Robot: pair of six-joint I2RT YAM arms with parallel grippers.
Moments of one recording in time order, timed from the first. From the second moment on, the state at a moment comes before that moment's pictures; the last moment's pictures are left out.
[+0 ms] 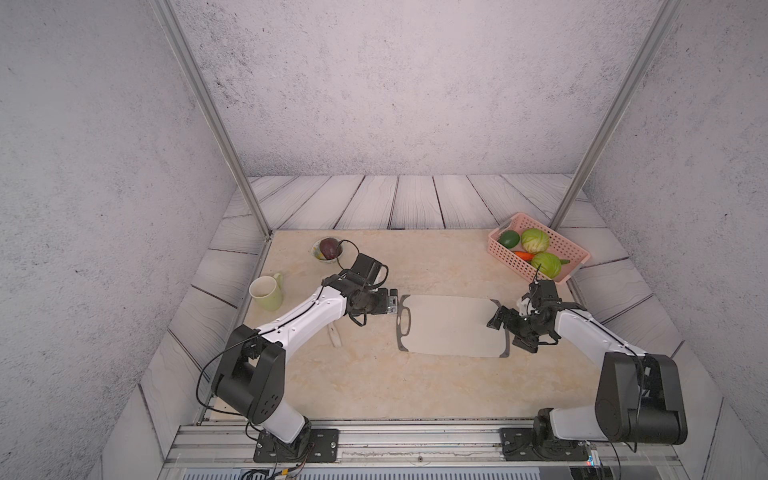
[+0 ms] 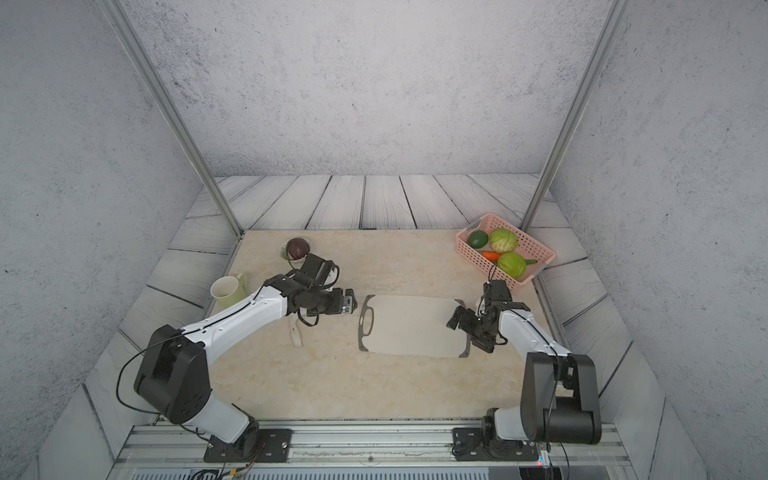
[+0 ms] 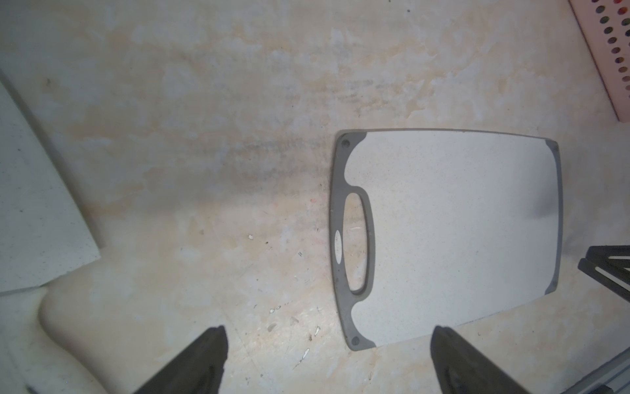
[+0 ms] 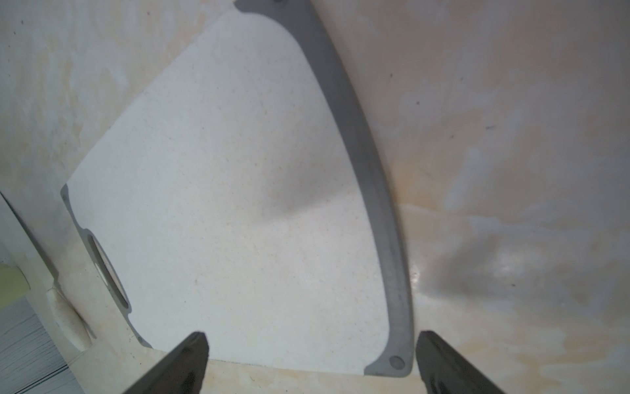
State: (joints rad) left arm -0.54 1.58 1.14 -0.61 0.12 -0.50; right arm -0.03 1.39 0.77 -0.65 -0.37 0.47
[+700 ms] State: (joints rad) left arm -0.53 1.69 1.19 -0.62 0.11 -0.56; right arm -0.03 1.38 0.68 -0.57 -0.39 0.53
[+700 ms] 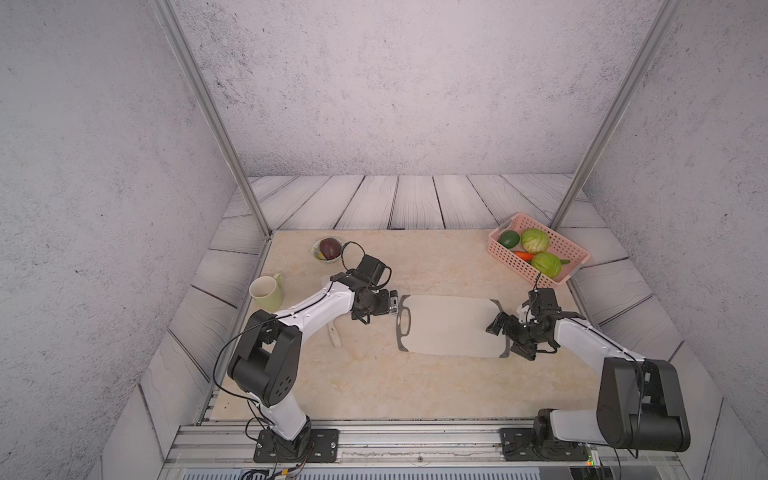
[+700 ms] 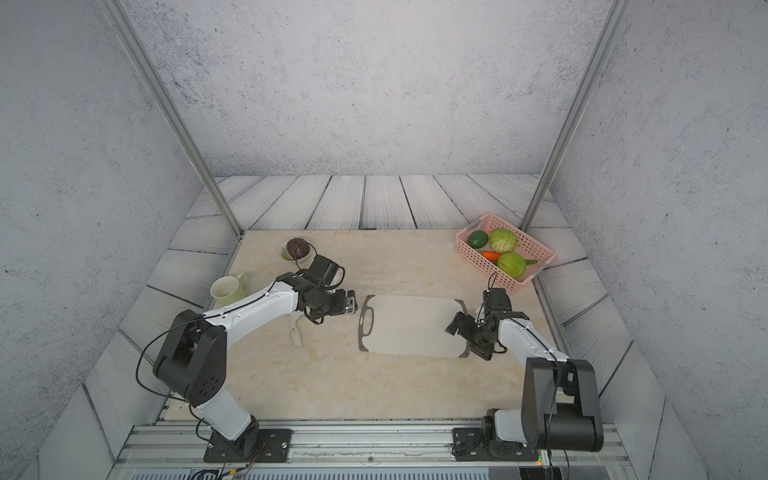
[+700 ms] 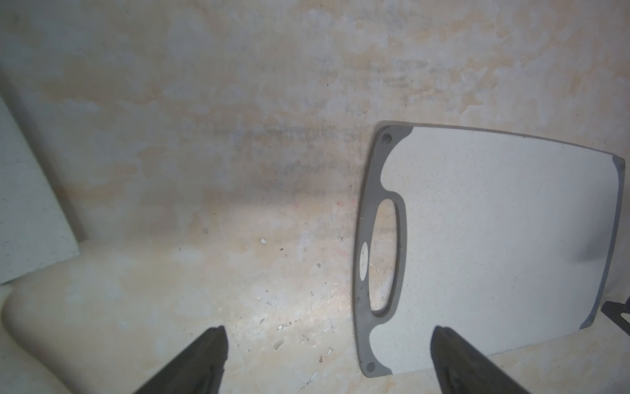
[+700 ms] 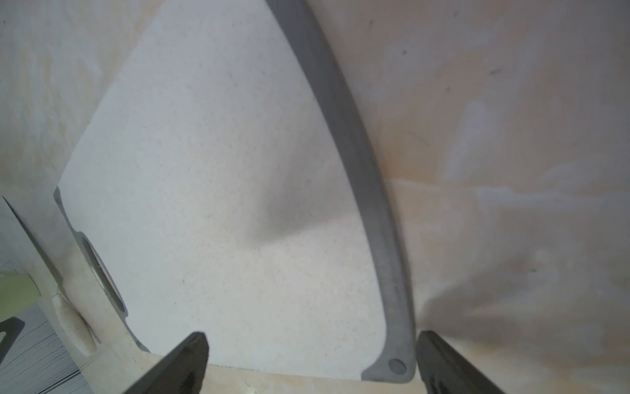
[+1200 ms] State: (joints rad) left arm -0.49 1.76 1.19 -0.62 0.16 -0.61; right arm -0.01 1.47 0.75 -0.55 -0.39 0.54
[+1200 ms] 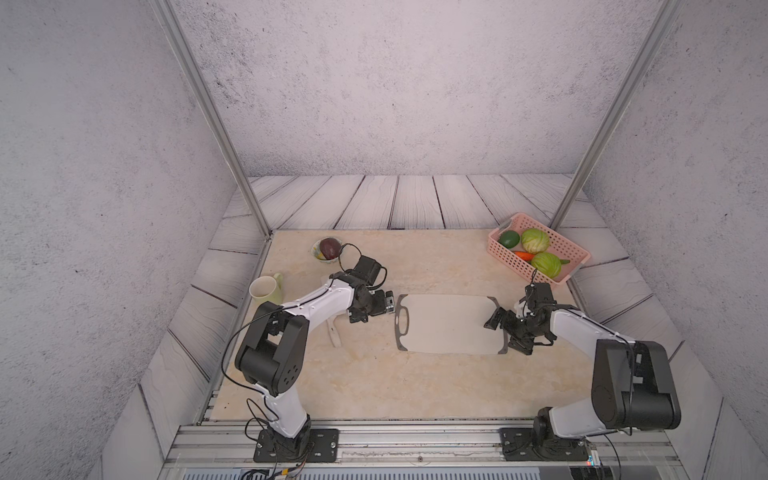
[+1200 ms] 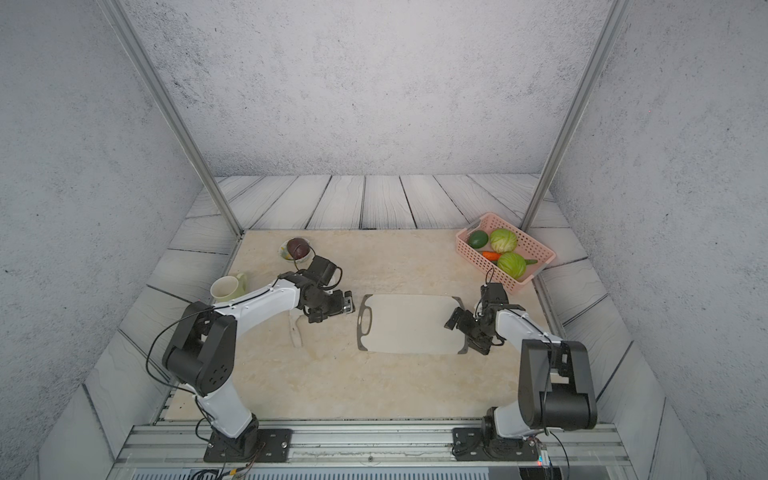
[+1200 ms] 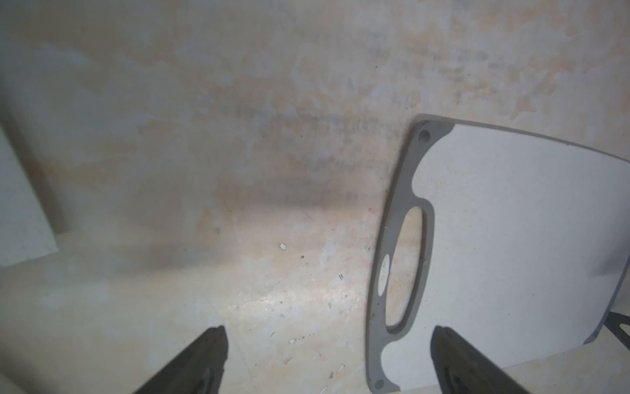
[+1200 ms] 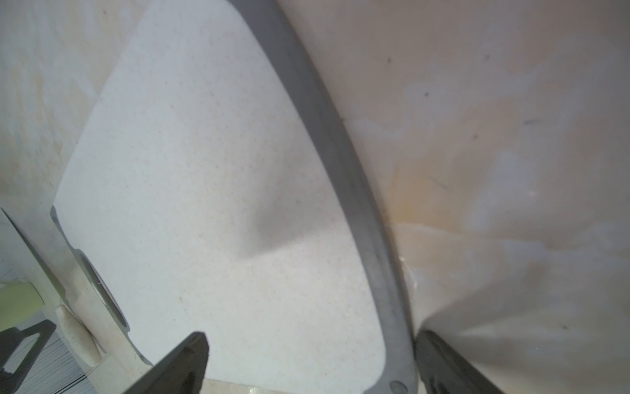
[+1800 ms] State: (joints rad) left arm -0.48 1.86 1.25 -0.66 0.13 -0.63; right arm 0.01 1.55 0.84 -0.60 -0.33 0.51
